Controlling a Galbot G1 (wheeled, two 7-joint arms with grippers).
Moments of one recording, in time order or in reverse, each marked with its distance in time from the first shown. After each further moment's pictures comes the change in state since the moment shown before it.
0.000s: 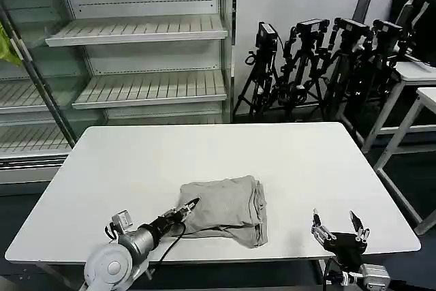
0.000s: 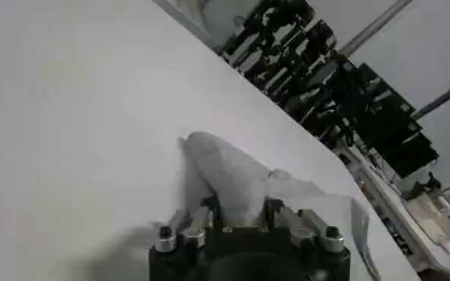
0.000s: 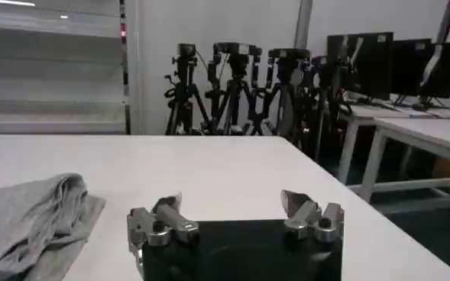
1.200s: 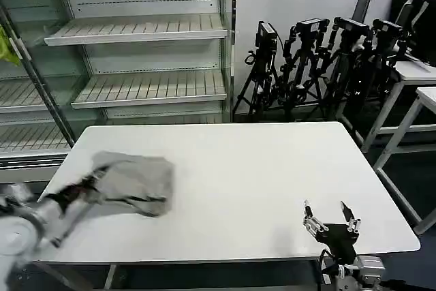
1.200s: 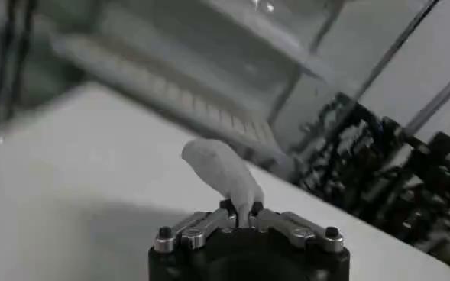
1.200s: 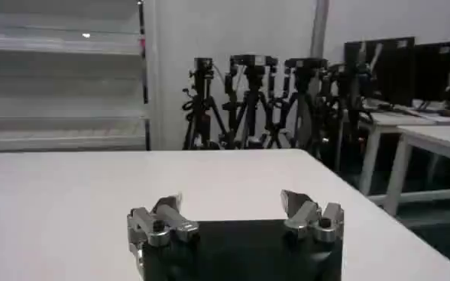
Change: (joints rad) left arm 0.062 0.279 -0.552 0.024 -0.066 0.028 0.060; right arm 0.078 -0.046 -0.056 0.000 0.049 -0.012 0.007
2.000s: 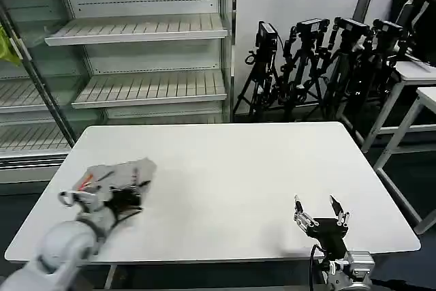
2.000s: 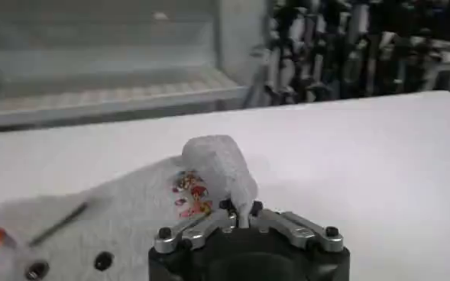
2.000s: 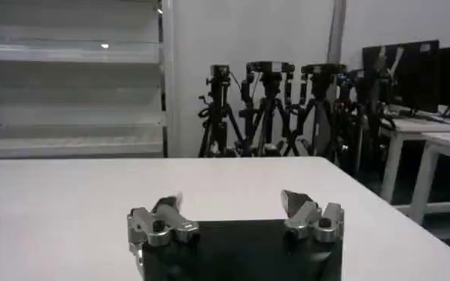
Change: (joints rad) left arm -0.176 -0.062 0.535 -0.026 0.579 -0.009 0.032; right arm 0.035 -0.014 -0.039 -0.022 -0.008 0.019 -0.005
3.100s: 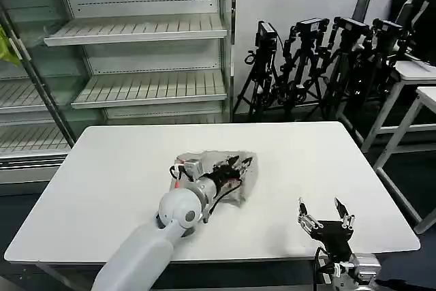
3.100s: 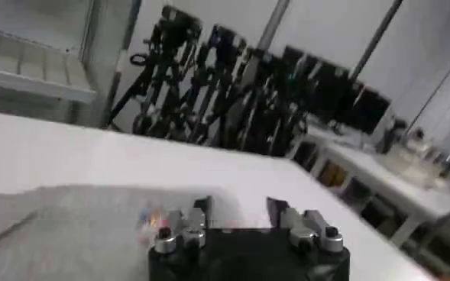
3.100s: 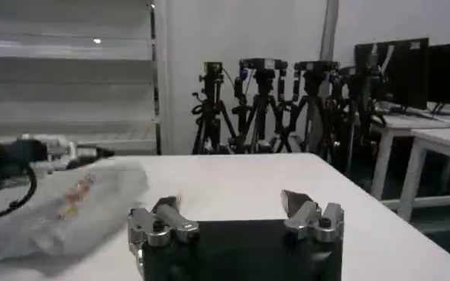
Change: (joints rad) left arm -0.419 -0.415 0.403 0.215 -0.225 -0.084 -0.150; right arm -0.022 0.013 0.026 0.035 0.001 -0.025 -0.001
